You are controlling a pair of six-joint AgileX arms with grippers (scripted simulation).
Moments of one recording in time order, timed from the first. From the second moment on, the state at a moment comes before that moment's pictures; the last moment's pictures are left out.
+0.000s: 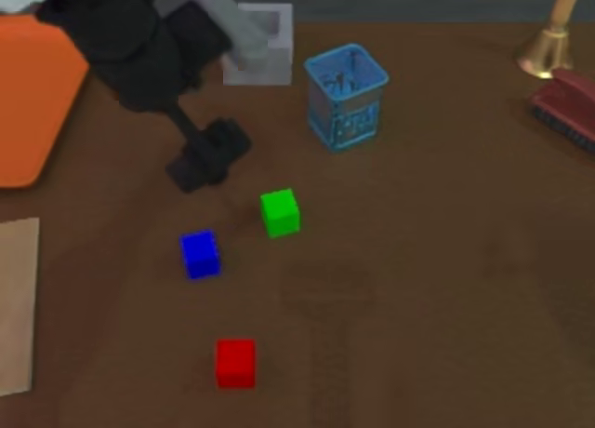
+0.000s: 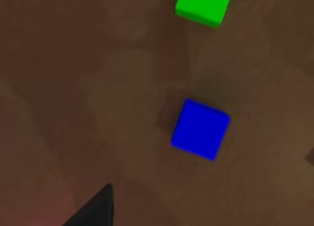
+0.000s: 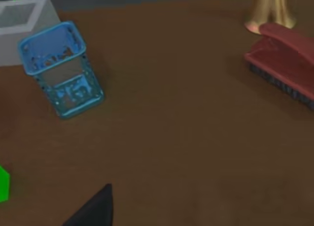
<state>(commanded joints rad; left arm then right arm) -0.46 1.77 1.63 -1.17 0.09 0.53 0.34 0.67 0.67 -0.50 0.17 0.30</state>
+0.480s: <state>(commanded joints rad) -0.54 2.30 2.08 -1.34 0.04 0.70 0.08 0.15 0.14 -0.12 0.06 0.06</state>
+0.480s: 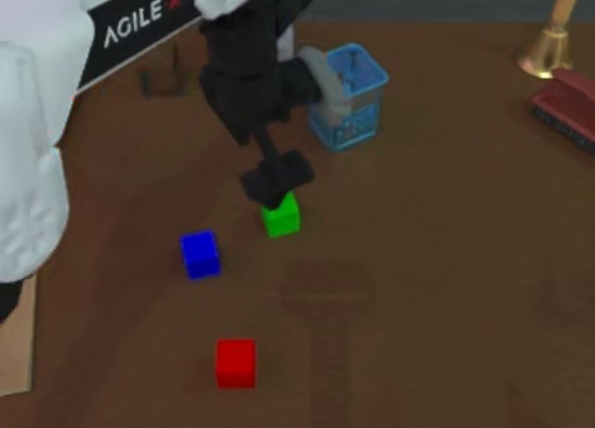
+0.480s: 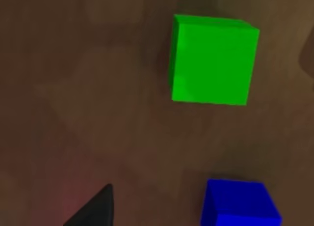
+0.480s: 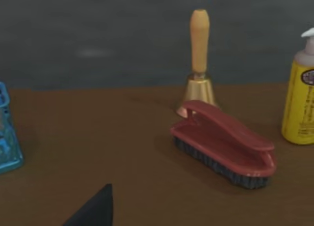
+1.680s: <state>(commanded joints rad) -0.55 2.48 1.99 -1.07 0.01 0.75 0.01 0.00 0.00 0.00 0.00 0.00</state>
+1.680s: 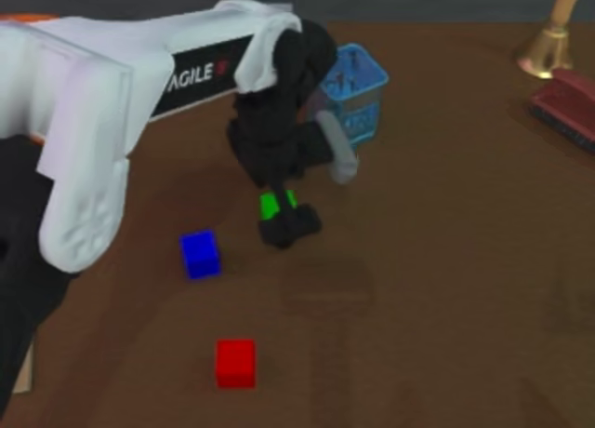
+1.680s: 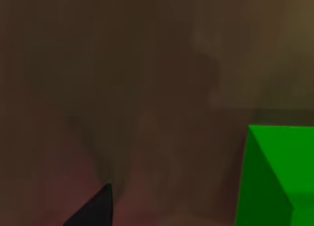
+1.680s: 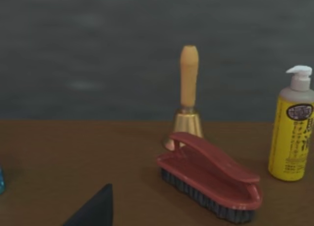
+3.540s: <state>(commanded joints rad) -0.54 2.46 2.04 -1.15 0.01 0.74 0.01 0.00 0.00 0.00 0.00 0.00</state>
